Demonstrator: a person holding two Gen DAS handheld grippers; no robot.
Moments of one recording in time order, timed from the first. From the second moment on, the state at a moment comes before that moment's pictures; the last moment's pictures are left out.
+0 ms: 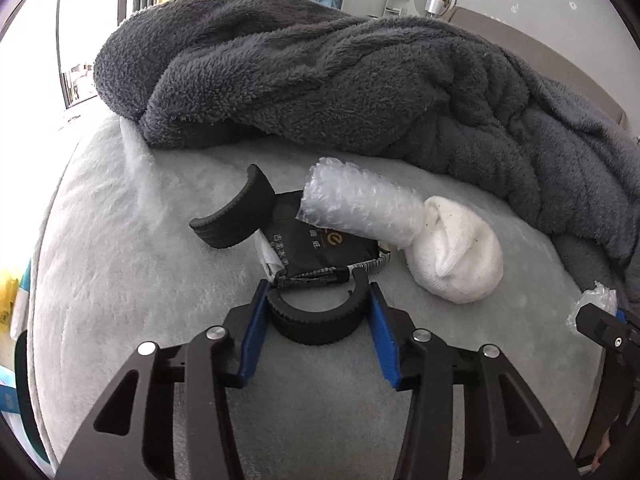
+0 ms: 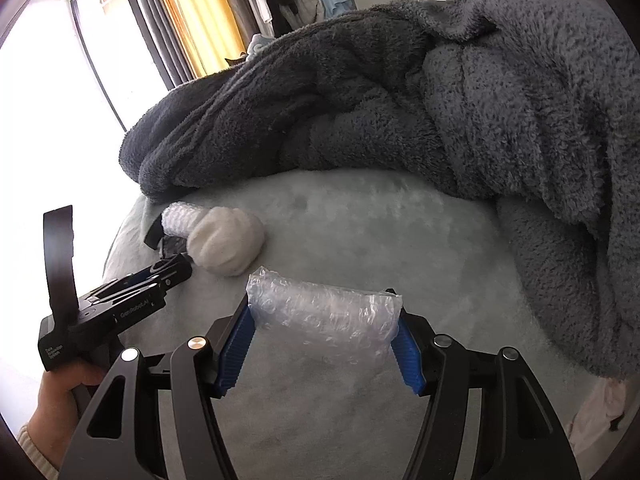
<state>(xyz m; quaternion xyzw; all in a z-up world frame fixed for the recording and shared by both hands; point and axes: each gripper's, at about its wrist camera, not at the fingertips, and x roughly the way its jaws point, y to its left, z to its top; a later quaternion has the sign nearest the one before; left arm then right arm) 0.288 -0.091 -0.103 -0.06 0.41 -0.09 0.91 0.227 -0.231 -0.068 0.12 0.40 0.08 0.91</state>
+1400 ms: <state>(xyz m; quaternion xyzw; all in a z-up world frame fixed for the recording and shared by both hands) 0.213 0.098 -0.080 -0.08 0.39 0.00 0.92 0.225 -0.027 0.011 0.08 0.37 0.22 0.90</state>
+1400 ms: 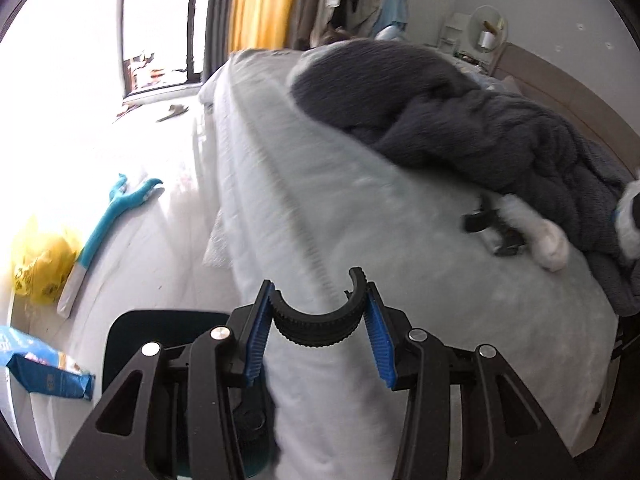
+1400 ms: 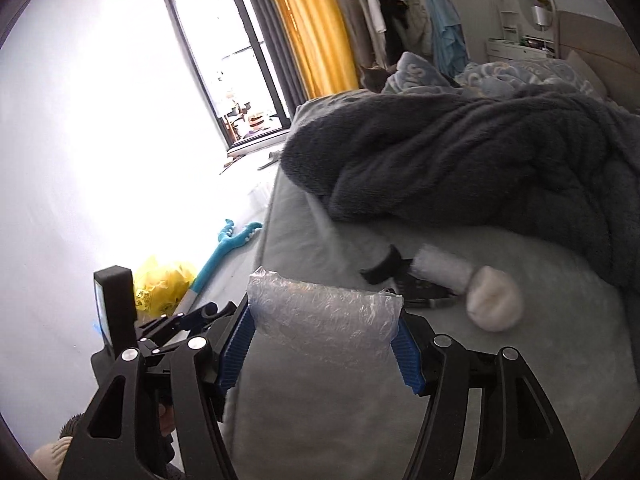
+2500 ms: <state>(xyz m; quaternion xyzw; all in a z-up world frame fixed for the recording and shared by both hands) 0.153 0.272 -0.151 -0.15 0.51 0.08 0.84 0.232 0.173 -0.031 0.02 0.42 0.31 0.85</state>
